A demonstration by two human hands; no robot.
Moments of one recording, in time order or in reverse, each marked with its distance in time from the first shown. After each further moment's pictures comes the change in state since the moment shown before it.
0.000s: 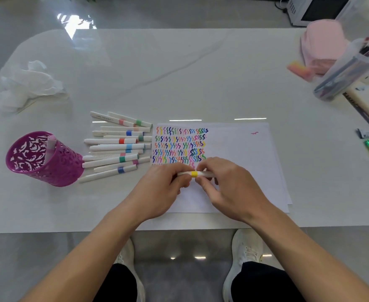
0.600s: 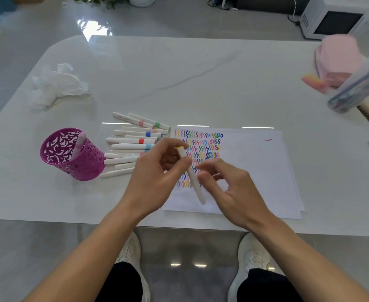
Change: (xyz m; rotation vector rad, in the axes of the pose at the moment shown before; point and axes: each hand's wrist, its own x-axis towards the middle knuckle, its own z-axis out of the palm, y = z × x) left_hand -0.025 0.000 -0.032 -0.482 0.407 0.091; right_hand 0.001 -0.039 0.004 0.456 0.075 -0.016
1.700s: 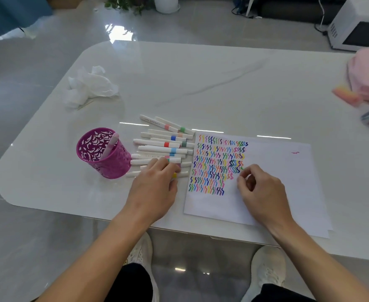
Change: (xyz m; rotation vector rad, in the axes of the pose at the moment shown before) left_hand -0.012 -0.054 -0.040 0.885 0.023 0.079; right_hand 0.016 0.042 0.009 -0.438 0.194 0.223
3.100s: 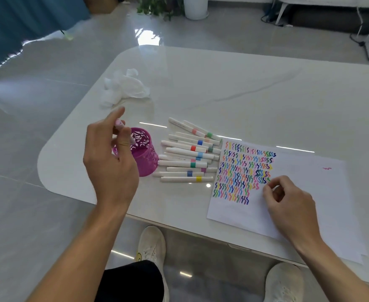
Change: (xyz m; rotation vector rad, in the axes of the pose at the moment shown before) left_hand -0.006 -0.037 -0.086 -0.370 0.837 -0.291; right_hand 0.000 -0.005 0.003 -0.008 0.034 0.048
